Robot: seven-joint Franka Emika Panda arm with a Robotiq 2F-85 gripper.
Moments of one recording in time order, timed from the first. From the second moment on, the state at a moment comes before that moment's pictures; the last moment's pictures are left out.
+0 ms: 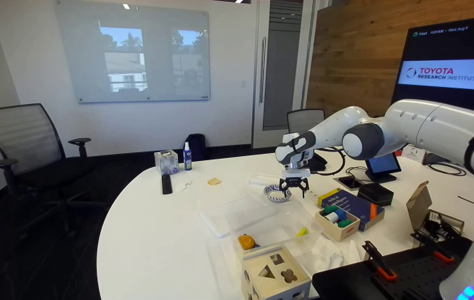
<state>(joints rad) 0.10 1.45 -0.14 -0.79 0.09 2.04 0.48</state>
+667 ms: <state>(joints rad) 0.10 1.39 -0.16 -0.97 0.09 2.00 0.41</state>
